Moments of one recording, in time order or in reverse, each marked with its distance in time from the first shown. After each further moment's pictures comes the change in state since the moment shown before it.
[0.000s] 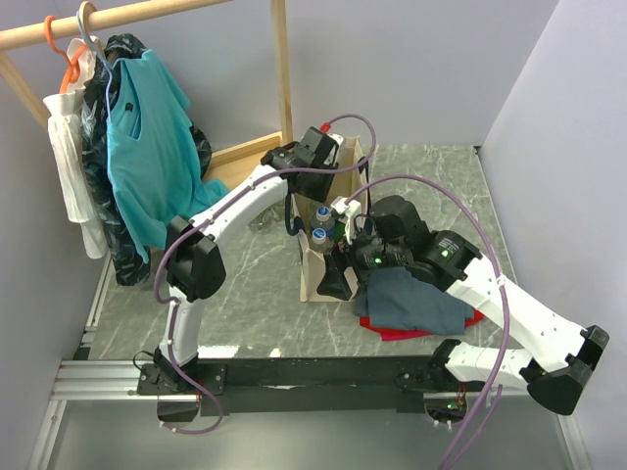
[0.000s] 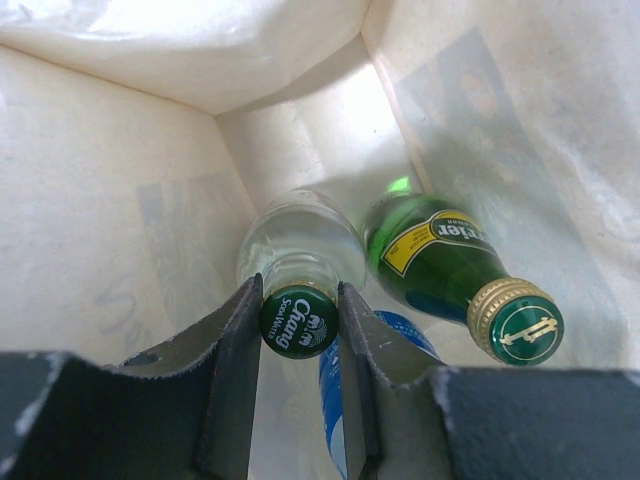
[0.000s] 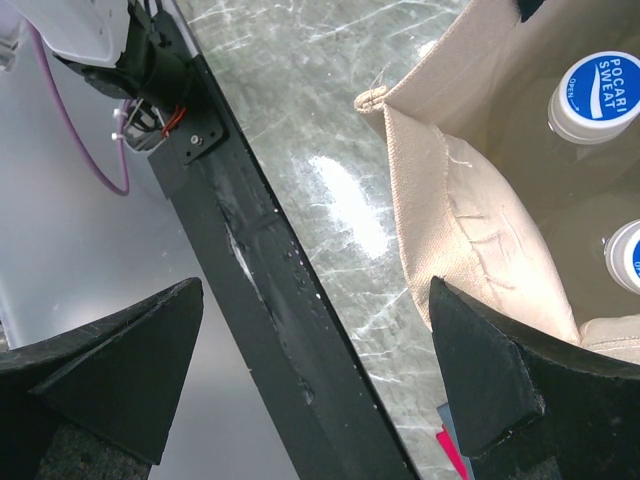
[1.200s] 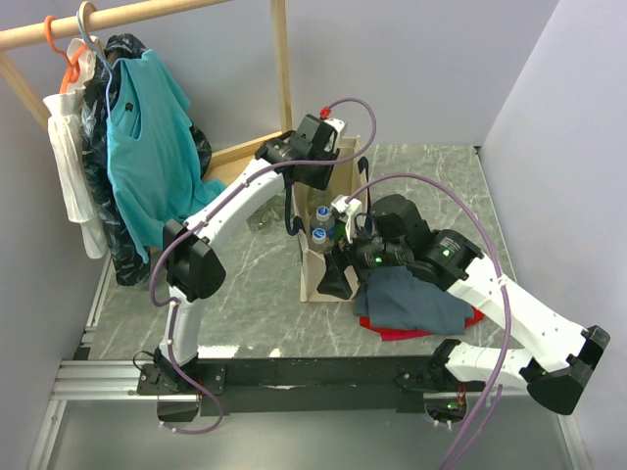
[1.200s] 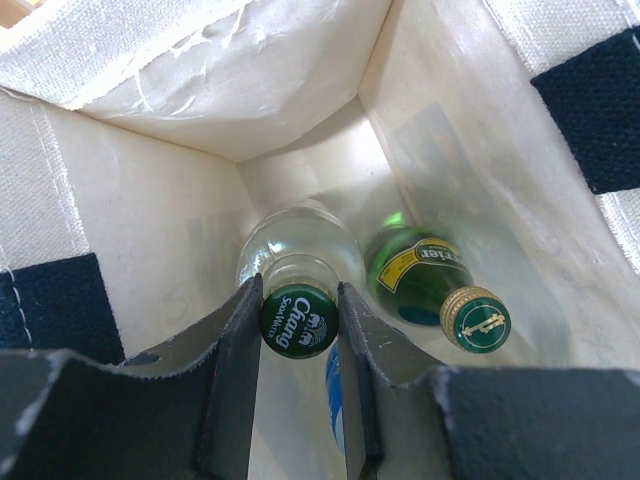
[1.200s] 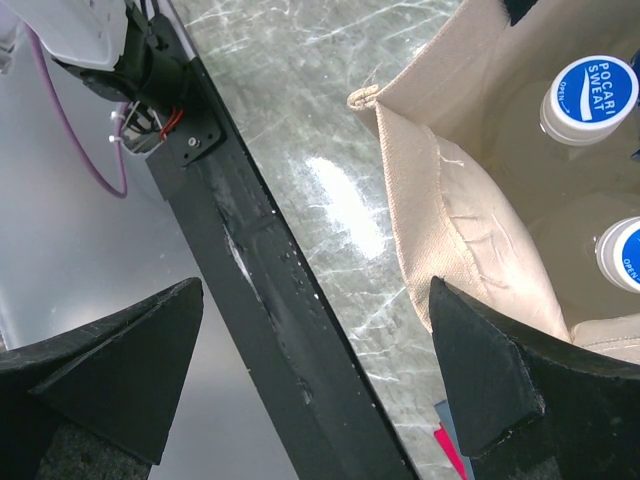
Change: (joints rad) left arm 0.000 0.000 0.121 -0.026 -0.018 0.031; right arm 0.002 0.001 0.015 -0.011 0.014 -0.001
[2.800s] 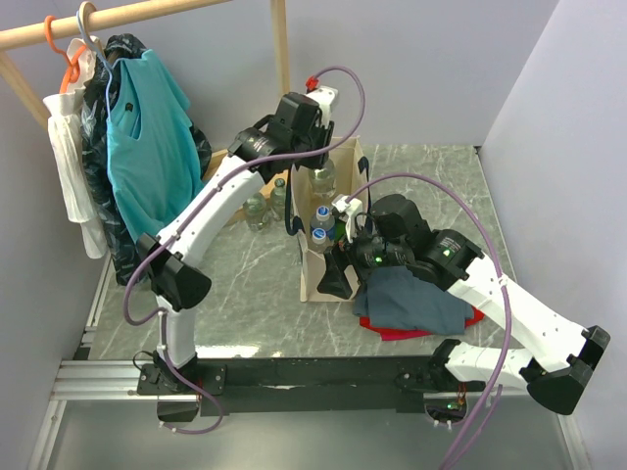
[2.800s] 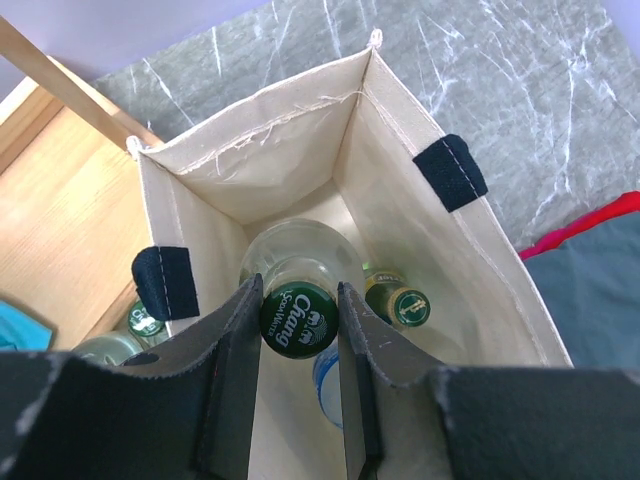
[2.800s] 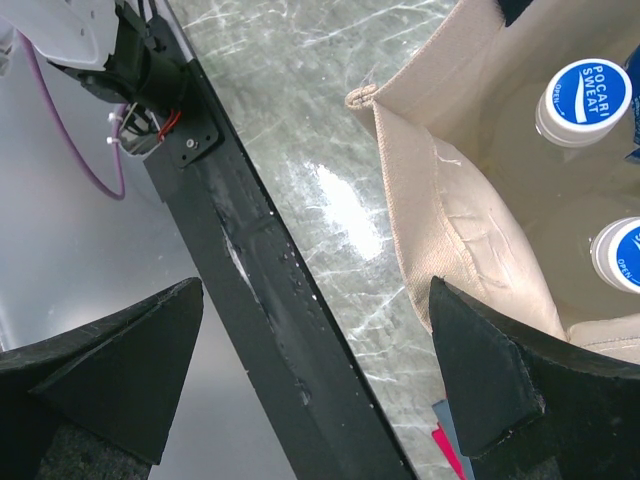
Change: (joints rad) left arm 0.000 -0.127 0.067 0.033 0.005 -0.001; right arm 0.000 0.000 0.005 -0.002 0.007 -0.002
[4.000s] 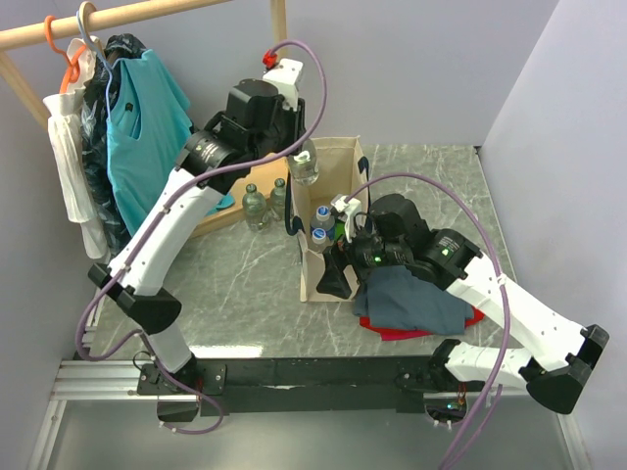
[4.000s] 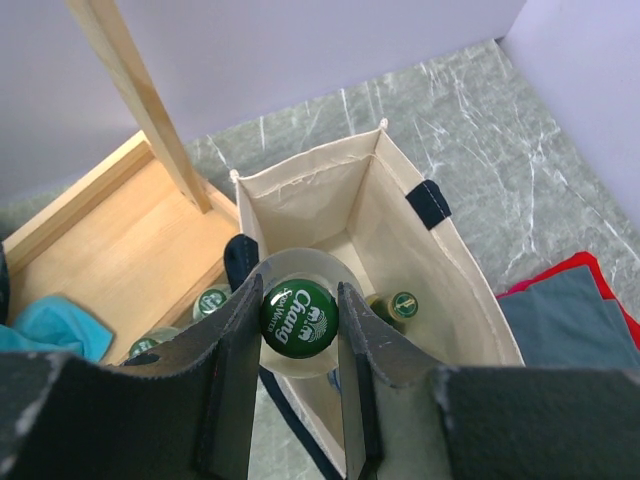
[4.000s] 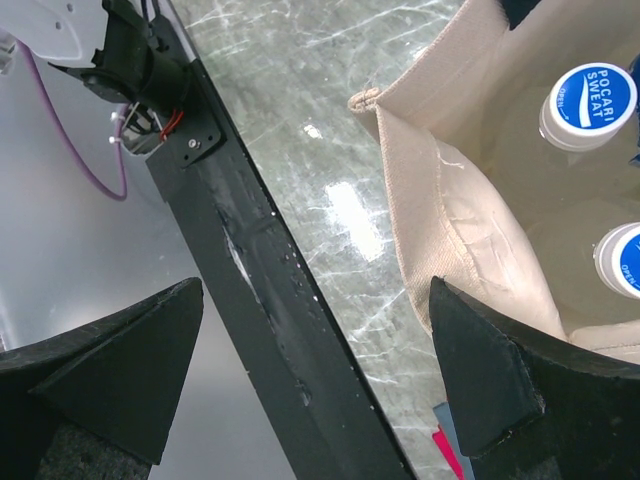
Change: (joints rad) left arm 0.002 -0.227 -0.035 0.014 -0.072 0.001; right arm 0.000 0.004 0.000 0.006 -0.007 -0.001
